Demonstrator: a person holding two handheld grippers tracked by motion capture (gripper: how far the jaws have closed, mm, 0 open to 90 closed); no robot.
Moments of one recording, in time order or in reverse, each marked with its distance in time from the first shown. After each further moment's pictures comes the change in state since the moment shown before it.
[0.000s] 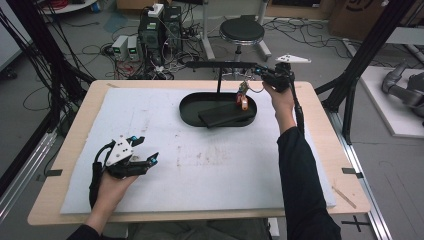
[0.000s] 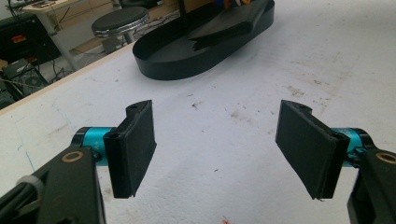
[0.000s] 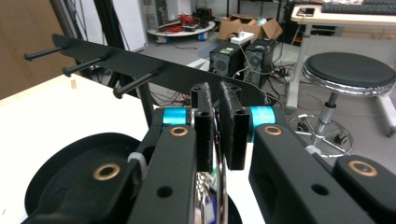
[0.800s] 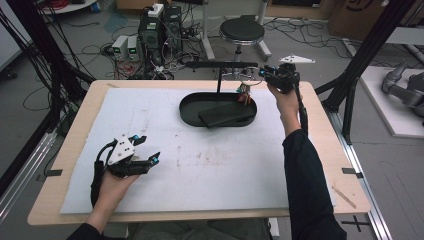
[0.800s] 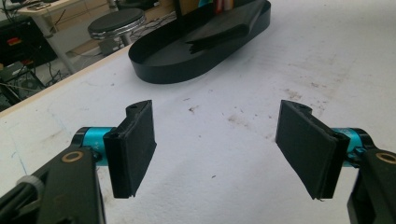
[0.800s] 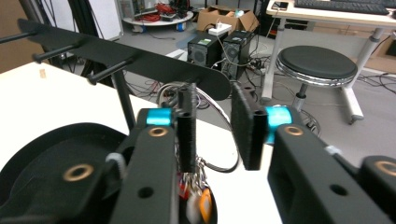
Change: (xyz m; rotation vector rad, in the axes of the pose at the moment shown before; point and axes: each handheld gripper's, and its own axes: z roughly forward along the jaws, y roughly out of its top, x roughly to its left) left arm 0.001 0.004 0.004 -0.004 -0.017 0.004; right arm 0.000 0.002 -0.017 0.041 -0.085 -0.033
